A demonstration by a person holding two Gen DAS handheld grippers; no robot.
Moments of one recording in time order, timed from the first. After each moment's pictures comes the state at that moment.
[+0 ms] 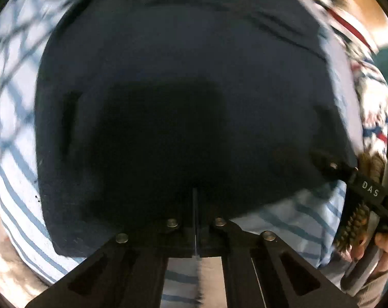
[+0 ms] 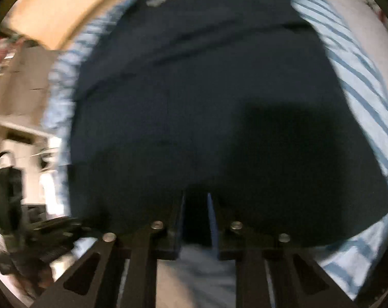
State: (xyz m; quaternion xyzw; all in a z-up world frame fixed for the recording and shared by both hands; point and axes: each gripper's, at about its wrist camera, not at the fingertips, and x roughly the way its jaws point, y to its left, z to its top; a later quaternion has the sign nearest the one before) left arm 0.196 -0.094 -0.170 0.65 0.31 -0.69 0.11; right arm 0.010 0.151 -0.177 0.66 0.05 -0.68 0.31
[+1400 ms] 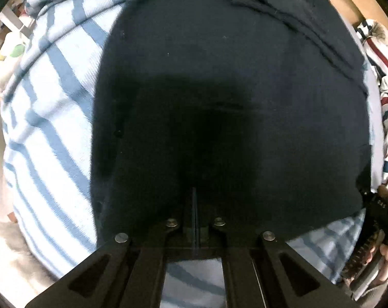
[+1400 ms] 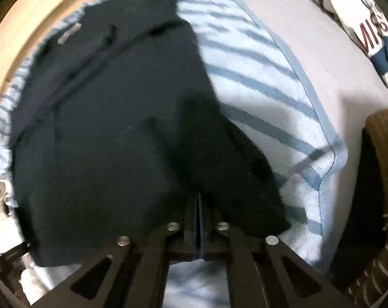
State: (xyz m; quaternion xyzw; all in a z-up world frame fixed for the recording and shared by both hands) left arm 0.278 -0.095 -0.174 0.63 0.30 -0.68 0.21; right arm -0.026 0.236 -0.194 0.65 0.04 -0.74 0.17
